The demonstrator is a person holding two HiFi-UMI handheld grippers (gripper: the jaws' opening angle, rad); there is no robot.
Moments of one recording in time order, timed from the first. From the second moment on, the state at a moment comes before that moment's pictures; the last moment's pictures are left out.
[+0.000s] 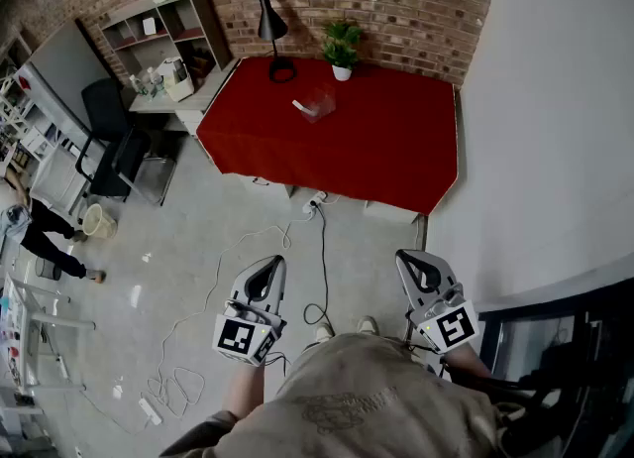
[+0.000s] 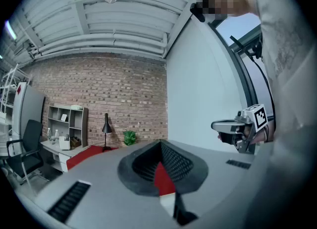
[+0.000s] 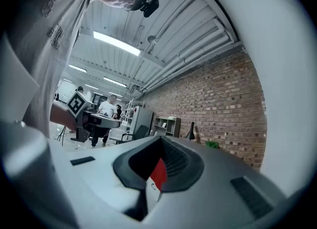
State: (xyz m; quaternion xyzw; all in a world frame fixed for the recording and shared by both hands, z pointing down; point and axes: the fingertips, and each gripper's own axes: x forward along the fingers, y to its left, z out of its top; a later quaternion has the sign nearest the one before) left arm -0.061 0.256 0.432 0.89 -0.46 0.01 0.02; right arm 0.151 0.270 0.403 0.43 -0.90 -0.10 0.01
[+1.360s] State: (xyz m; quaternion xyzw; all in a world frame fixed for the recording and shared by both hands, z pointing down) left arm -0.039 0.244 0.434 0.88 -0.47 0.03 0.00; right arm 0.165 0.248 0.410 0.43 -0.90 -0.10 0.01
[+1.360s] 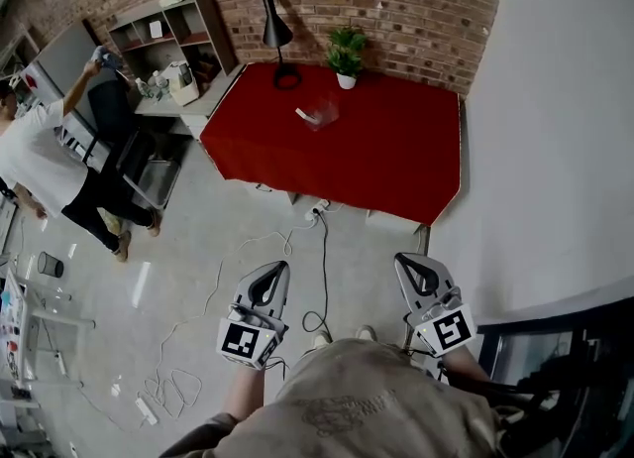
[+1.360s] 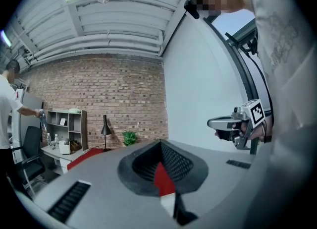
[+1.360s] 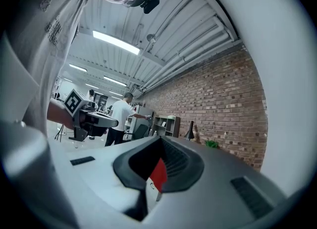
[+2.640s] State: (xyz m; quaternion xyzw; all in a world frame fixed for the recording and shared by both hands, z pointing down) left arm 0.000 0.214 0.459 0.86 -0.51 0.02 0.04; right arm 0.209 0.211 0.432 0.39 -0.92 -0.08 0.01
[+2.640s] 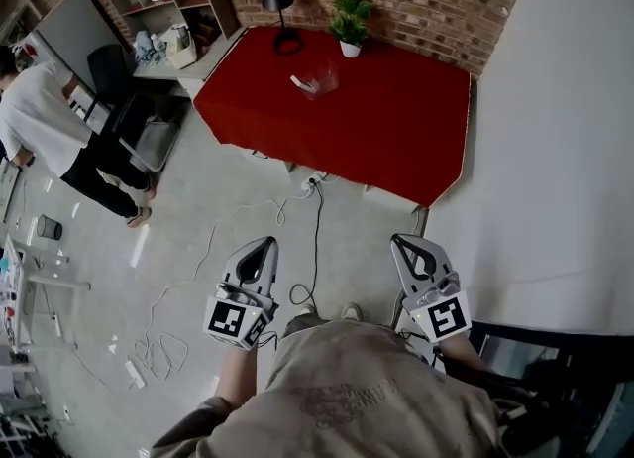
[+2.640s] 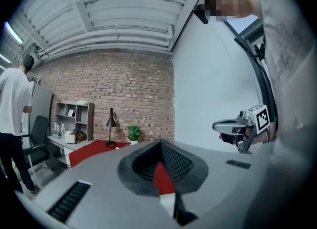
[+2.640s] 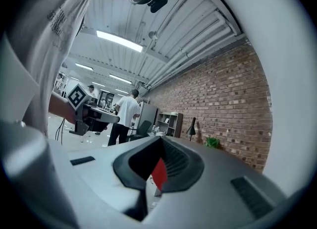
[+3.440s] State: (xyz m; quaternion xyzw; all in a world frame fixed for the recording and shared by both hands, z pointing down) left arm 0.012 0.180 0.477 0.86 -0.51 0.04 0.04; right arm 0.222 0.171 0.450 0.38 -0.92 -0.09 0.00
